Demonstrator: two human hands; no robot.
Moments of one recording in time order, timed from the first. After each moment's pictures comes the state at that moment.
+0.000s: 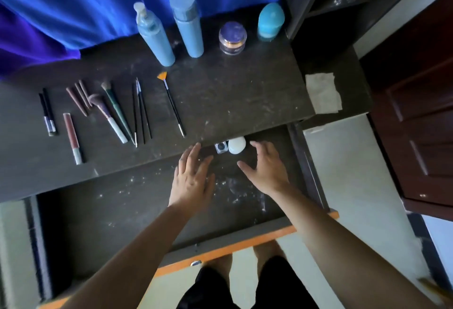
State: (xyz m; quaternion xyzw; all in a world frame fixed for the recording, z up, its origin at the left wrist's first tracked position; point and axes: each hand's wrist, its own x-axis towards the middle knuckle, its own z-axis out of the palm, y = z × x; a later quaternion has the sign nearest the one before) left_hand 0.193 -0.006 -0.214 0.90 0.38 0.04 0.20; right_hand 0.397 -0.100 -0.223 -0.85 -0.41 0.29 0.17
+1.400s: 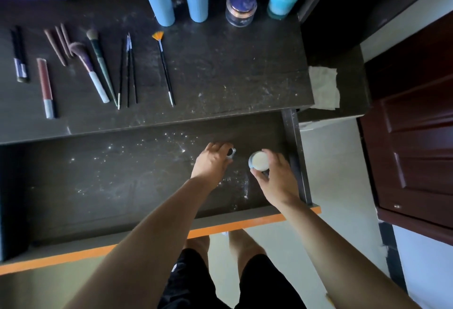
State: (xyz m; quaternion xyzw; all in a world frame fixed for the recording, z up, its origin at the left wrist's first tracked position) left_hand 0.260 -0.052 -0.271 0.85 0.41 0.01 0.33; right_hand 0.413 -0.180 -0.243 -0.87 -0.40 0.27 0.12
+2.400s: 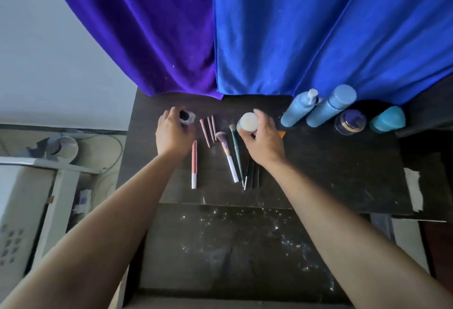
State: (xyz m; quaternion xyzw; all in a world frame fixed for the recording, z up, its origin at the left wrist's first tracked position) left_hand 0.034 0.286 -0.120 0.66 0.68 0.21 0.24; right_hand 0.243 0.212 -0.133 -0.78 -0.51 0.24 0.26
